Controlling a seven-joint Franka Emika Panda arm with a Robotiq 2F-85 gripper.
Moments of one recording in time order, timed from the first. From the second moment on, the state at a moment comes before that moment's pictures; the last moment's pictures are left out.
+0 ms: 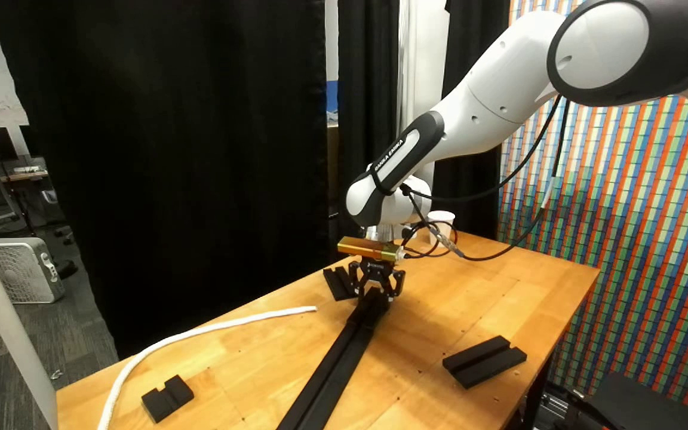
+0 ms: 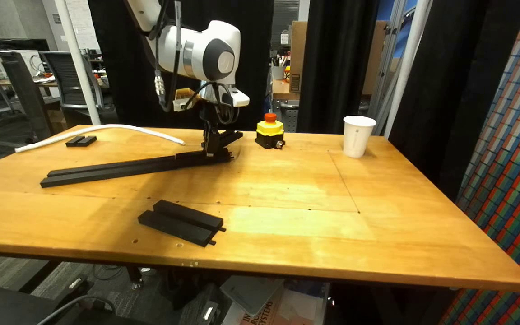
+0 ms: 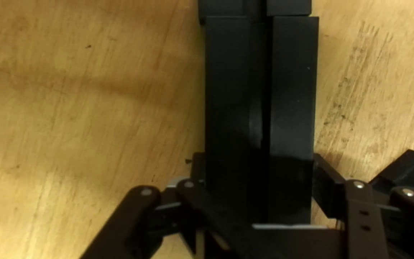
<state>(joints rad) 0.06 0.53 0.00 -1.88 0.22 2.31 0.95</state>
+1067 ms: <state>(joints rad) 0.06 0.55 0.01 -1.87 0.29 2.32 0.82</state>
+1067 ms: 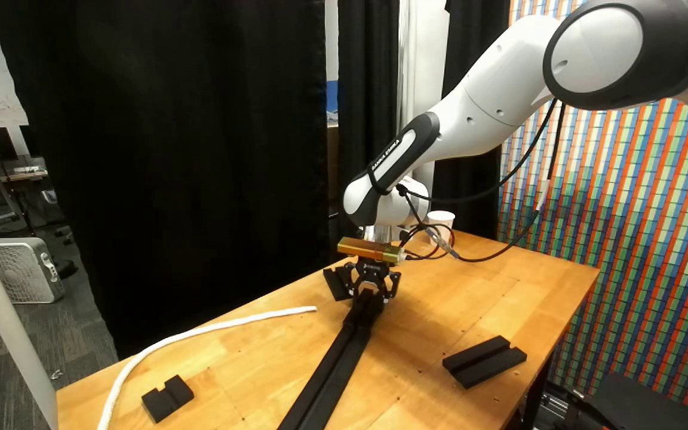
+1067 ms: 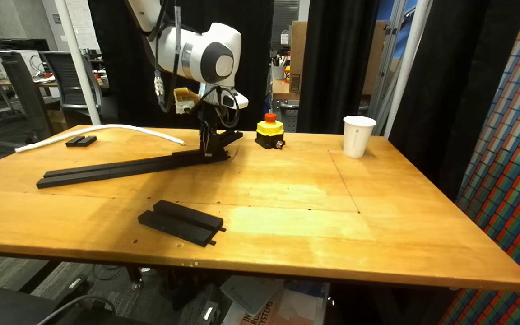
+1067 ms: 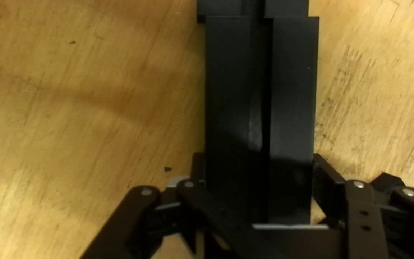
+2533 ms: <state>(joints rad) 0.06 0.54 0.01 -1.88 0.32 2.32 0.79</state>
